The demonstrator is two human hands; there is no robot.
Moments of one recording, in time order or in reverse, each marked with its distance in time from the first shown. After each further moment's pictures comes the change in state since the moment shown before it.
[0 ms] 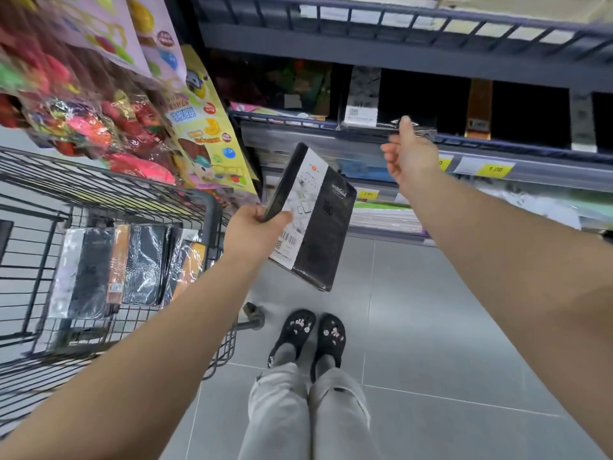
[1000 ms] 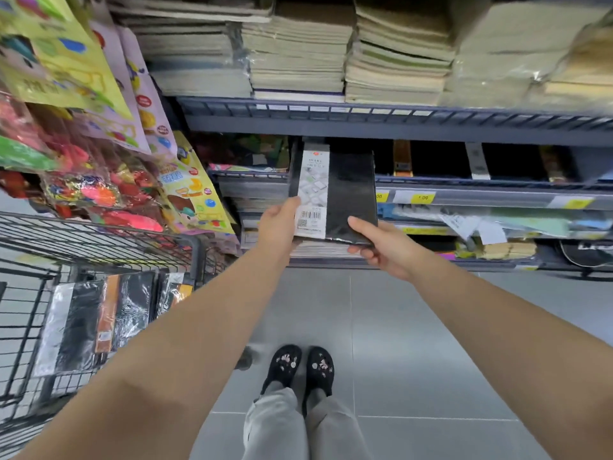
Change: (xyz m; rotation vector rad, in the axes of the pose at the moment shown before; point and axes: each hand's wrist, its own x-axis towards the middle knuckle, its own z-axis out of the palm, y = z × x) left_hand -0.038 0.096 0.042 -0.577 -0.274 -0.164; right_hand -0.120 0.006 -0.088 -0.159 -0.411 0.118
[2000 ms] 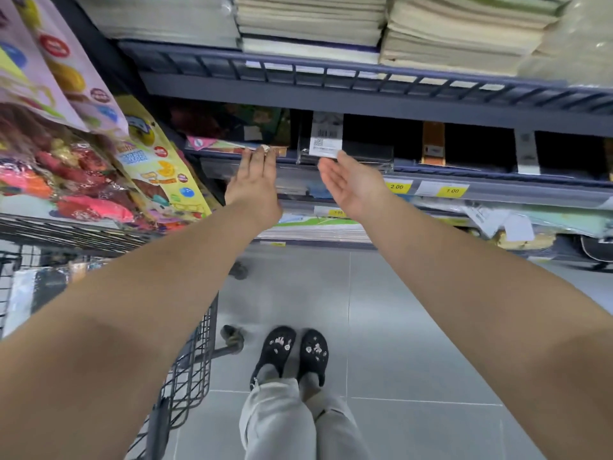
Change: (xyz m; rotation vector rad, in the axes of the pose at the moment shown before) left_hand 0.123 0.015 -0.024 1.727 0.026 0.469; right_hand 0.127 -0.057 0.051 0.676 0.131 0.042
